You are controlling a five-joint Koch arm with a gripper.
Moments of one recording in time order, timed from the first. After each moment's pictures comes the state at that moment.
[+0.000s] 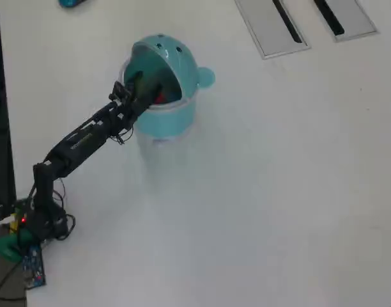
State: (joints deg) arm -32.2 74.4 79.5 -9.8 -88.2
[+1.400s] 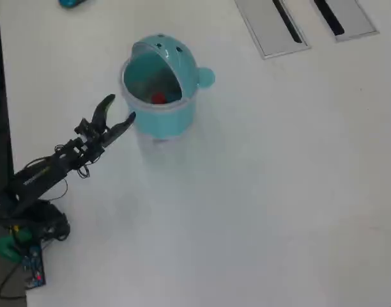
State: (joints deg) arm -26.1 116.6 117.9 -9.7 -73.8
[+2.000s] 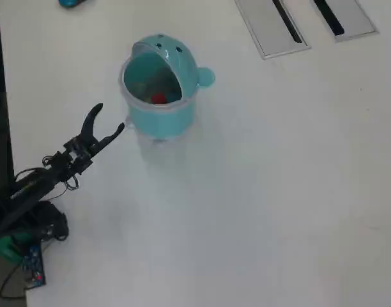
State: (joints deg) arm -25.4 129.4 128.7 -9.7 -60.7
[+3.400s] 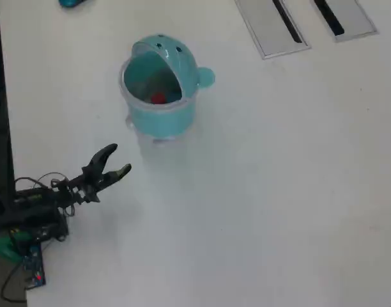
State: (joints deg) arm -12.3 131.1 161.6 -36.2 -39.9
